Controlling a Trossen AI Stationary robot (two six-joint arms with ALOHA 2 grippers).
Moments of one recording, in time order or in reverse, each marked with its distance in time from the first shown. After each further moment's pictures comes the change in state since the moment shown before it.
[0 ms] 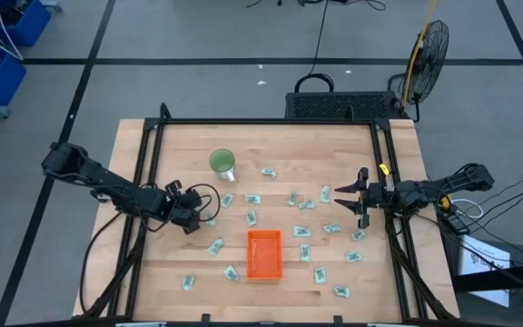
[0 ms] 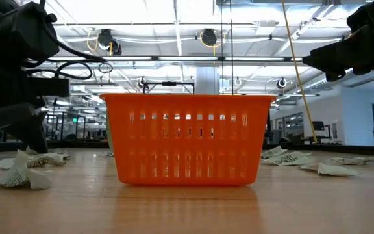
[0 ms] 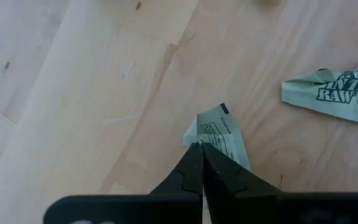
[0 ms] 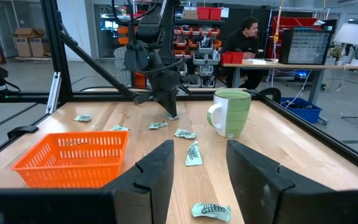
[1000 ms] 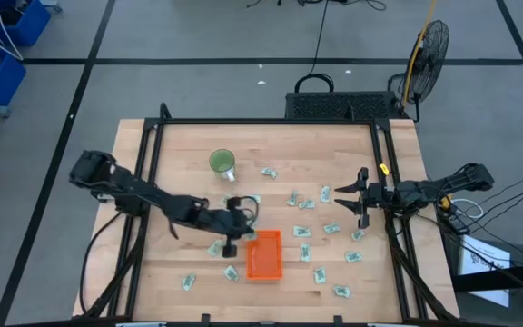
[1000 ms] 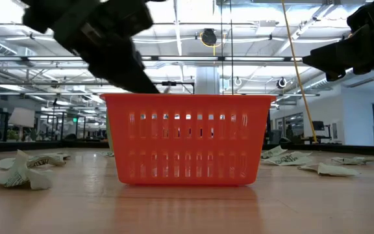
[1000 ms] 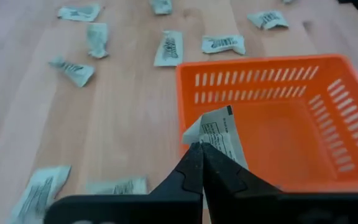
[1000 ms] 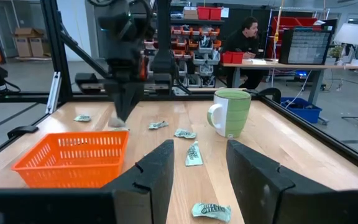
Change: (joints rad) left arm 0.025 0.353 0.389 0.661 0.291 0.555; right arm 0.000 0.000 0.000 0.000 0.000 0.000
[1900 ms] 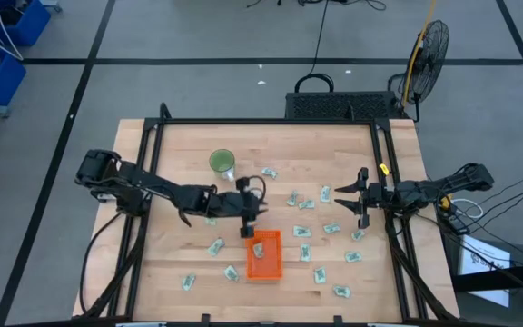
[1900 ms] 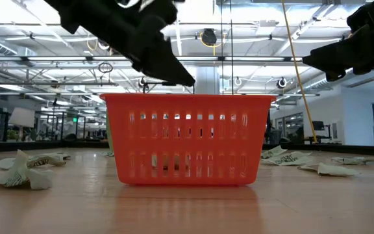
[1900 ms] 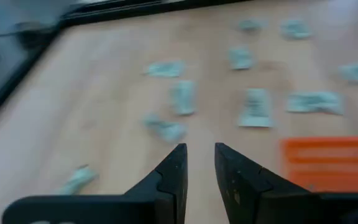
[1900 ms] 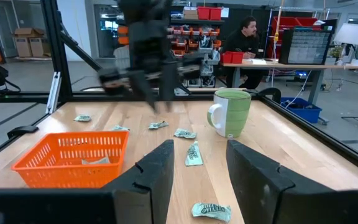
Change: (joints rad) left arm 0.134 0.029 0.076 0.076 -0.171 0.127; right arm 0.000 0.000 0.000 0.000 0.000 0.000
